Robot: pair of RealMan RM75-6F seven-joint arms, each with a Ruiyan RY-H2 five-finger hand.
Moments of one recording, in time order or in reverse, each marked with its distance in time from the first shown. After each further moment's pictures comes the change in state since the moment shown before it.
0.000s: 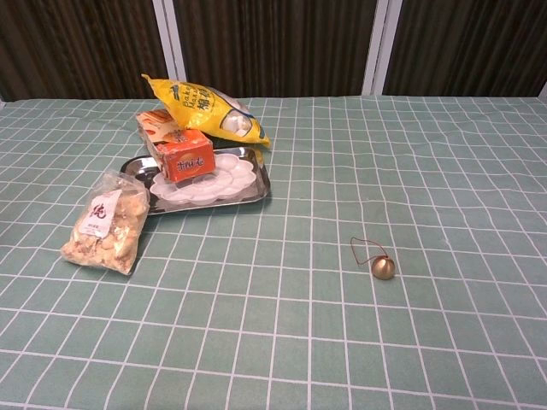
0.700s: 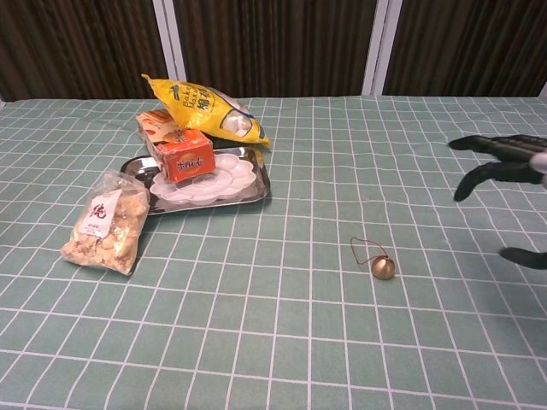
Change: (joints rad) left arm 0.009 0.030 0.012 -0.022 0.014 0.017 -0.060; right arm 0.281 -0.127 0.060 -0.007 -0.026 -0.348 -0.013
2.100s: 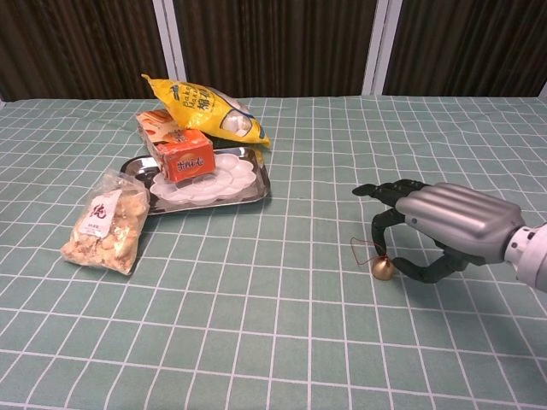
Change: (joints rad) left arm 0.001 0.016 -0.005 0.002 -0.013 -0.007 -0.038; right arm 0.196 -0.250 0.010 0.148 0.210 -0.194 -0.156
